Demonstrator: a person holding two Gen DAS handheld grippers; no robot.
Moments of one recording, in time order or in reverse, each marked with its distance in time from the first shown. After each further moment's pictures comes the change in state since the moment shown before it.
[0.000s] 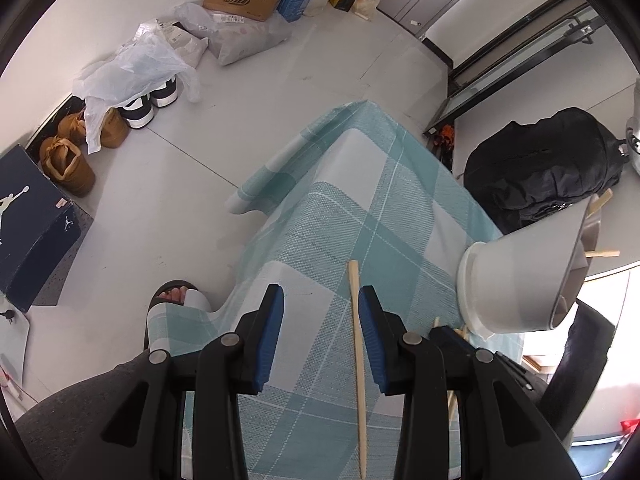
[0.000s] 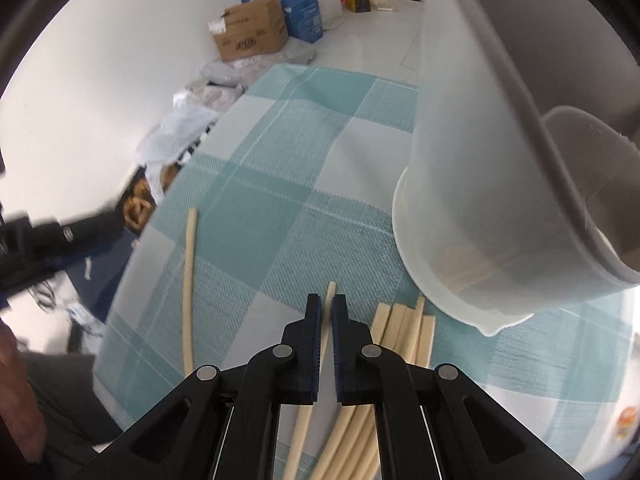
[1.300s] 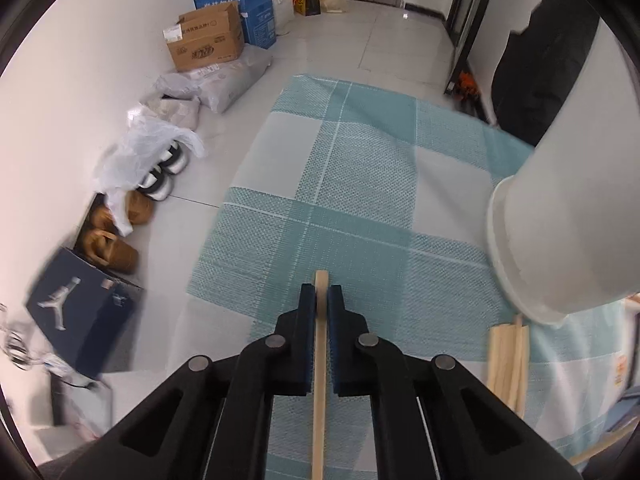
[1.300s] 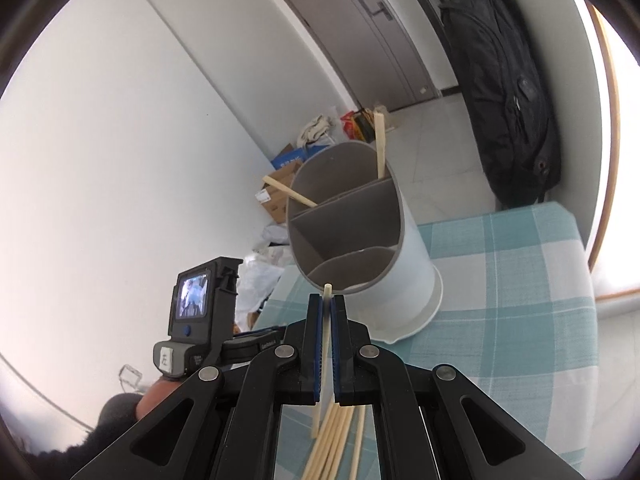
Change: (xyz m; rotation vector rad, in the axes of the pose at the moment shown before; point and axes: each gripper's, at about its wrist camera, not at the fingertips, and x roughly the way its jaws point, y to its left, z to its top) left arm 0.046 -0.076 -0.023 0.288 -0.060 0.286; right arm -0.164 -0.094 -0.079 0.177 -0.517 0.302
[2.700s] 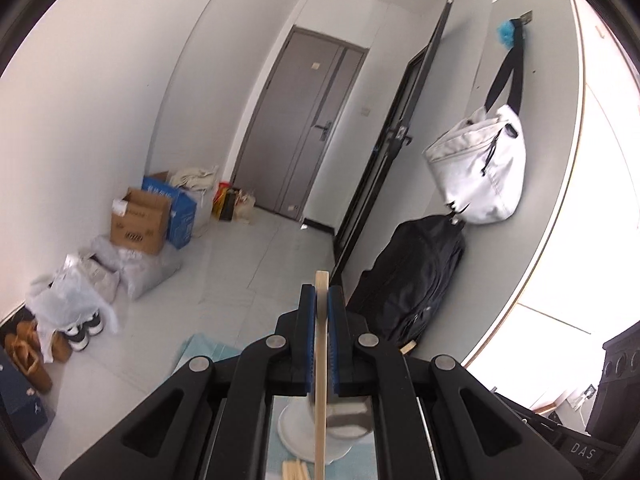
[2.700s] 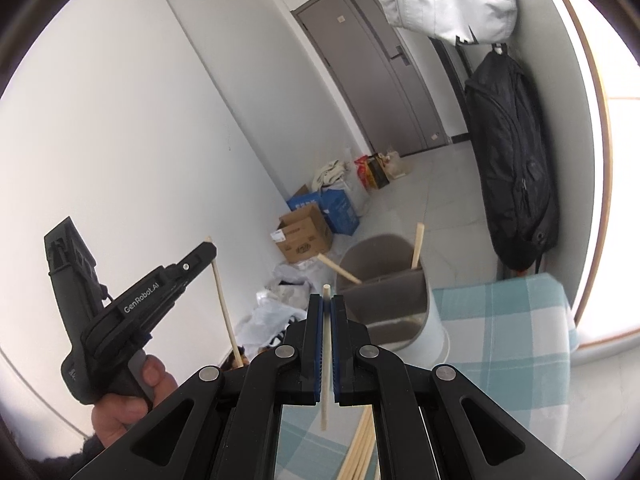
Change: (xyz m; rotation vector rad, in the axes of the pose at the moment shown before) left arm -0.205 -0.015 0.004 -0.033 -0.799 -0.430; right arm -0.062 0.042 0.056 -0.049 -0.141 -0.008
